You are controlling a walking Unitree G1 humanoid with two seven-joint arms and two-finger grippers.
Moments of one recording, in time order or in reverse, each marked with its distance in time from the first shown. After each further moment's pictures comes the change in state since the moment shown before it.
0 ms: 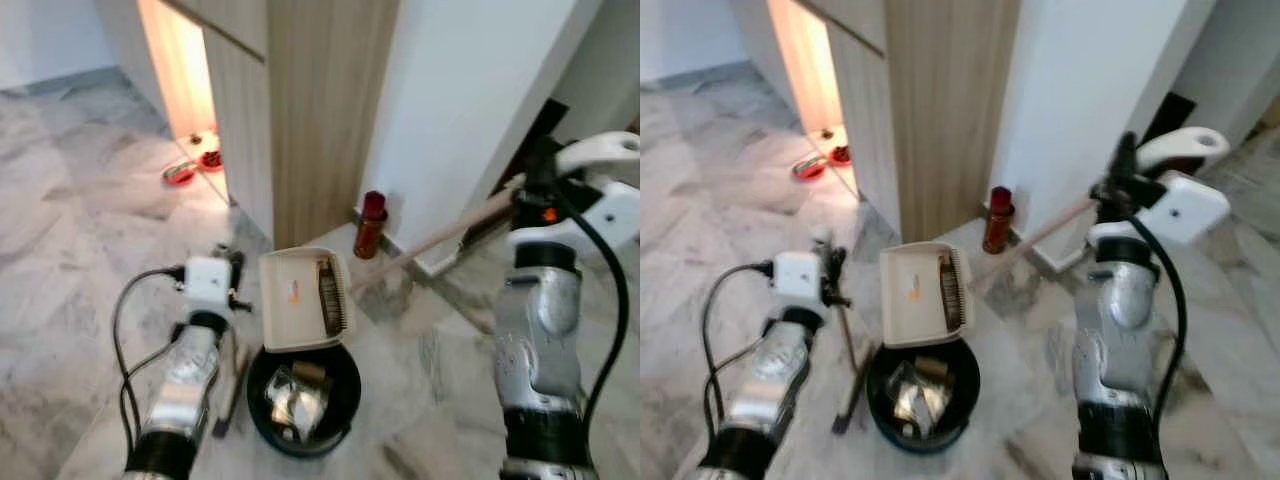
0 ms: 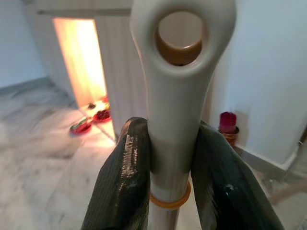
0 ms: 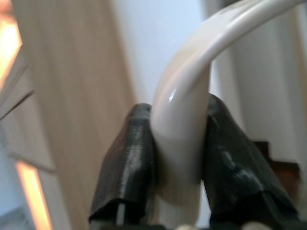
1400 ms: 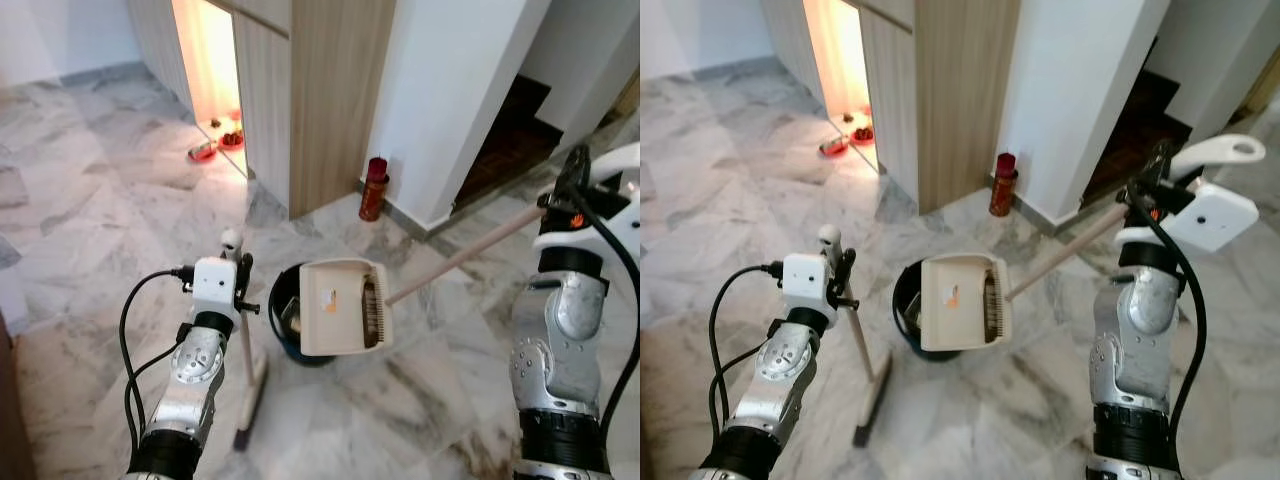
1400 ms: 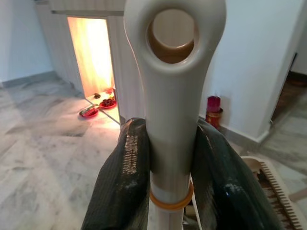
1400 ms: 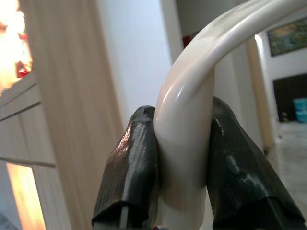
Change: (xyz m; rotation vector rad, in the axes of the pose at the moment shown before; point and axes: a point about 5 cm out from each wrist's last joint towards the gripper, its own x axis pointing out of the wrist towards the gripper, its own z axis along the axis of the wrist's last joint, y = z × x) left arm 0.002 -0.001 0.001 -0.027 -0.004 -0.001; right arm 0.001 -0.018 0.005 -0.045 -0.022 -0.092
